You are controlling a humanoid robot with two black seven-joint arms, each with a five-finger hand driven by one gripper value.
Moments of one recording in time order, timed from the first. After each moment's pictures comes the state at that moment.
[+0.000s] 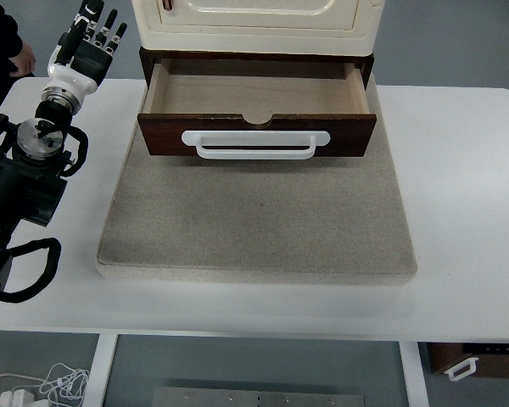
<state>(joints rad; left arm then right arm) -0.99 0.13 -1.39 -0.26 0.09 -0.41 -0.07 -0.01 0.00 -0.01 0.17 -0.04 0.08 0.01</state>
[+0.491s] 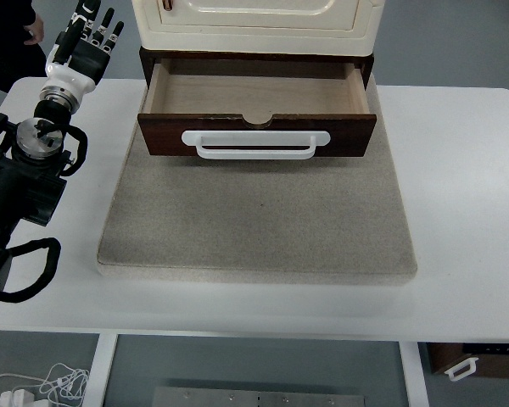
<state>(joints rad) -0.99 0.13 -1.39 -0.26 0.09 -0.41 -0.07 -0.01 0.00 -0.01 0.17 -0.04 0.08 0.01</state>
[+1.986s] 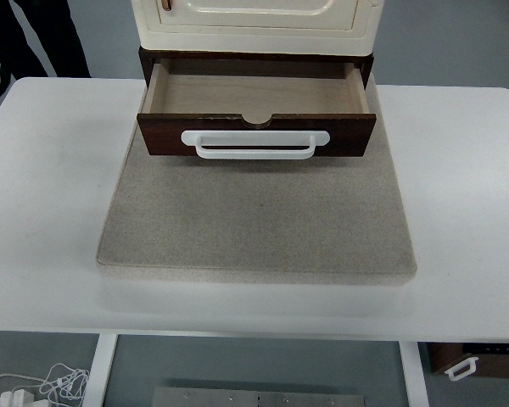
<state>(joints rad) -1.09 0.38 -1.39 -0.52 0.09 -0.40 -0.06 -0.01 0.00 -0.01 0.17 -0.04 0.08 0.01</state>
